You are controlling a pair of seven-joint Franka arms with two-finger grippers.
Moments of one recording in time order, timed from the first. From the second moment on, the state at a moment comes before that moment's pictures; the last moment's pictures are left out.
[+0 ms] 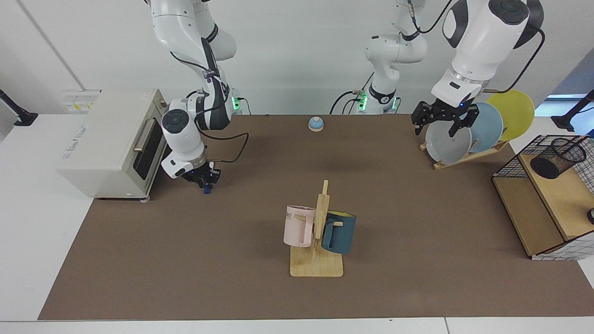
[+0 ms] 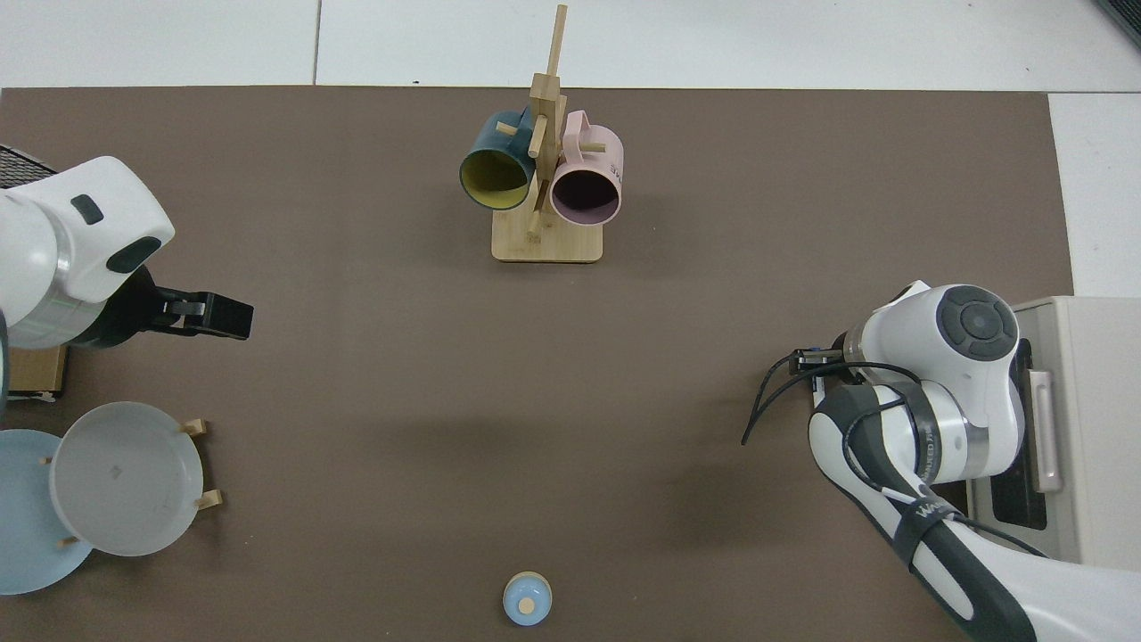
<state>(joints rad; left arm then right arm) -0.10 -0.03 -0.02 -1.69 0.00 1.66 0.01 0.17 0.16 -0.10 -2.26 -0.02 2.37 0.15</state>
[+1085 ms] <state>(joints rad) -0.11 -0.04 -0.03 -1.70 -0.03 1.67 0.45 0.28 0.17 -0.08 -1.81 0.48 1.96 0.86</state>
